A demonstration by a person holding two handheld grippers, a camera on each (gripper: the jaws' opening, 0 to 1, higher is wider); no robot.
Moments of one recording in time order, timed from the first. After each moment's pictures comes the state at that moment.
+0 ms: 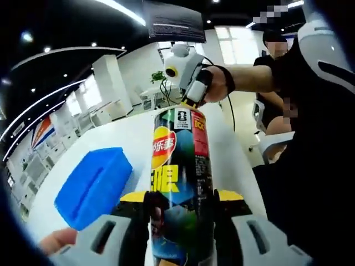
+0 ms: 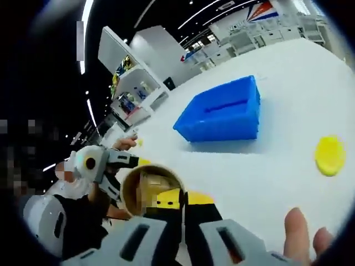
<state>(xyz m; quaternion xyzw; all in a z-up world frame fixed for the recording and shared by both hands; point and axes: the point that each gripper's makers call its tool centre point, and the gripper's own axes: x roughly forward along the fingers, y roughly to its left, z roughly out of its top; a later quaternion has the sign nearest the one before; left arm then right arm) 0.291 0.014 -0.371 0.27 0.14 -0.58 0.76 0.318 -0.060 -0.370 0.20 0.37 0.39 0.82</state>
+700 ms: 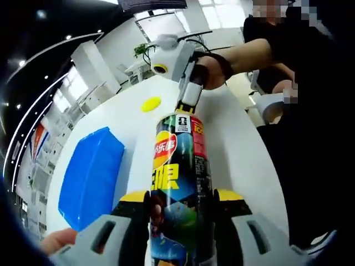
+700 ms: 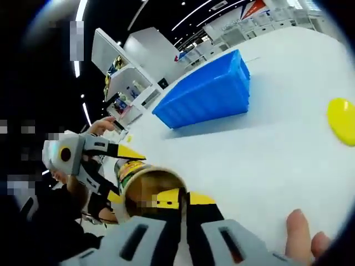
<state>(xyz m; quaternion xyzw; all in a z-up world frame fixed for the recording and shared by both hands) 0.298 0.021 -0.414 0.39 0.19 -0.56 0.70 0.328 -0.046 -0.441 0.20 0.37 0.37 0.83</state>
